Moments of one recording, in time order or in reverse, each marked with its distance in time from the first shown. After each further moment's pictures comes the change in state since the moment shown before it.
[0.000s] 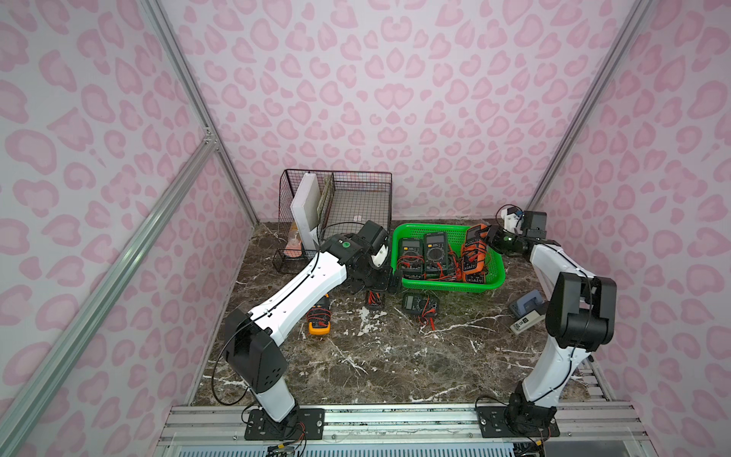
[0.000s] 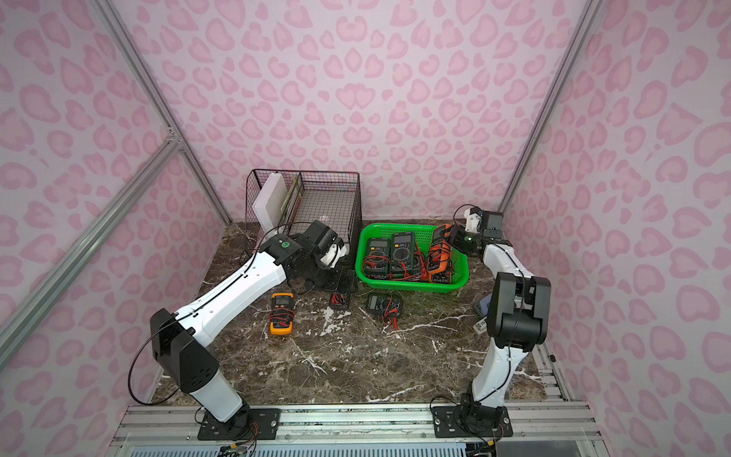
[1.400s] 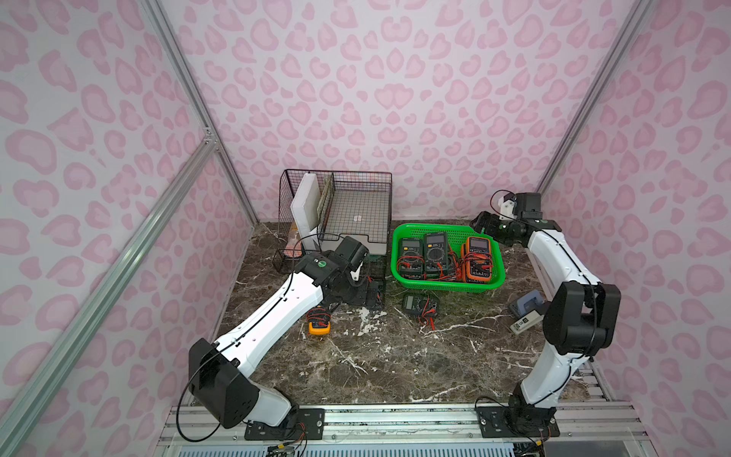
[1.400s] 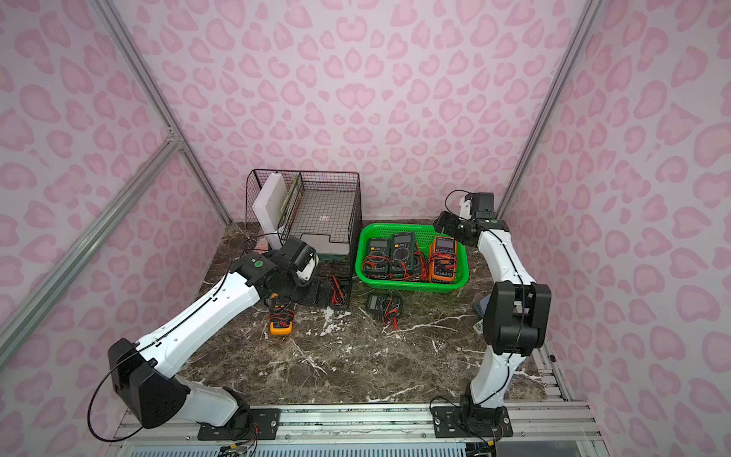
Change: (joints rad) left arm 0.041 -0.245 -0.254 -0.012 -0.248 -0.042; right arm 0.119 -0.100 0.184 -0.347 0.298 -0.082
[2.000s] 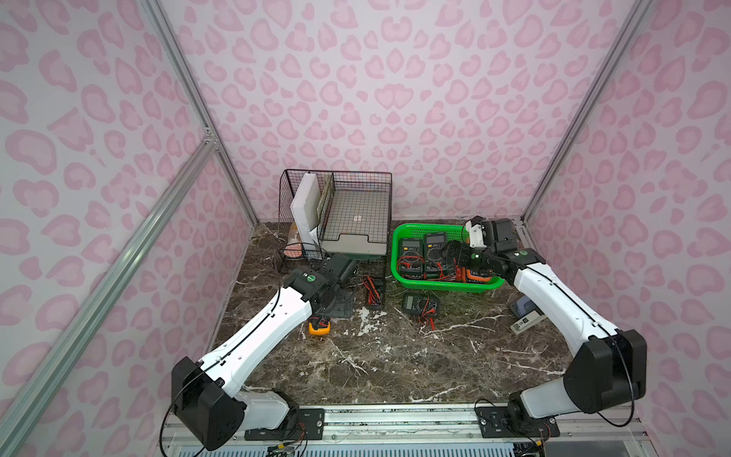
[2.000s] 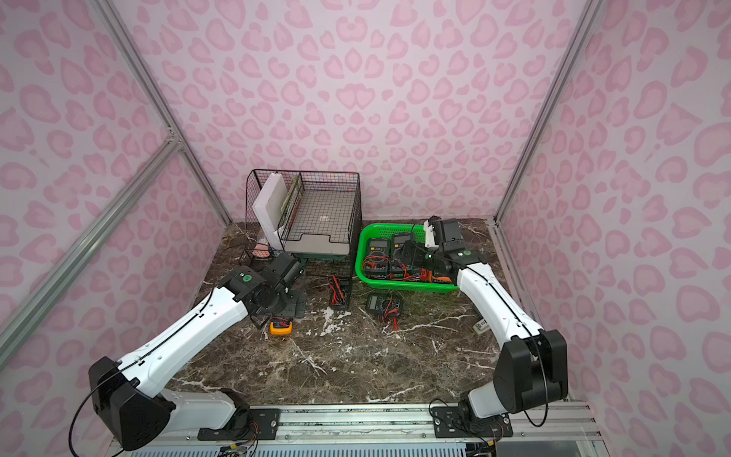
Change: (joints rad) left arm 0.007 -0.102 -0.158 -0.087 -0.312 -0.086; right arm 0.317 -0.381 -0.394 0.020 0.095 0.118
